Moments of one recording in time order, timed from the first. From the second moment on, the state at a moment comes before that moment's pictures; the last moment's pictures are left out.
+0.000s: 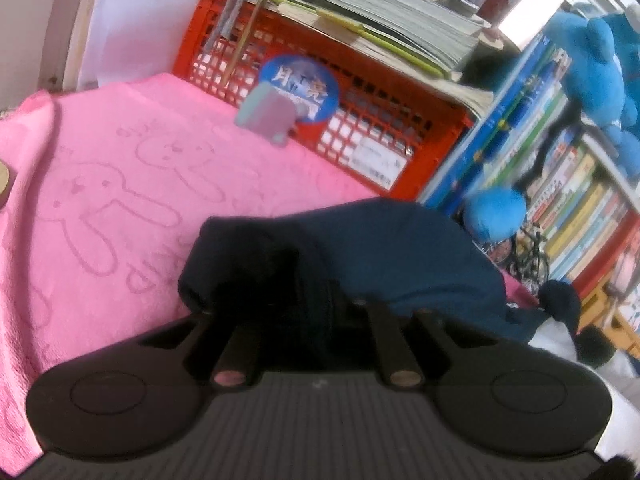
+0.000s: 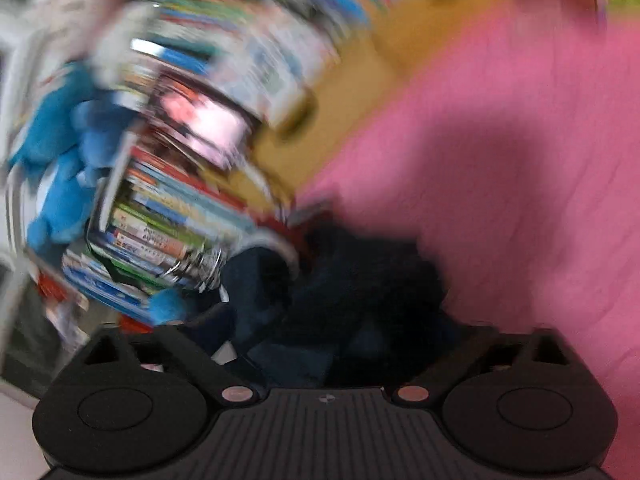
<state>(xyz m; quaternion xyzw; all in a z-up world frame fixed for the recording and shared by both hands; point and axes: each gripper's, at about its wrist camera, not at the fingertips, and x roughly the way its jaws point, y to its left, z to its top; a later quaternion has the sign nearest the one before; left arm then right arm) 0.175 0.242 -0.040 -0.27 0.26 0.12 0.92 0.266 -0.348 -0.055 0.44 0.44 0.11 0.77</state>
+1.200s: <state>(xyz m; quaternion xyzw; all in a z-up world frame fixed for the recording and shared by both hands) -0.009 0.149 -0.014 -0.27 0.28 -0.14 0.91 -0.007 -0.366 -0.003 0.09 0.30 0.11 0.95</state>
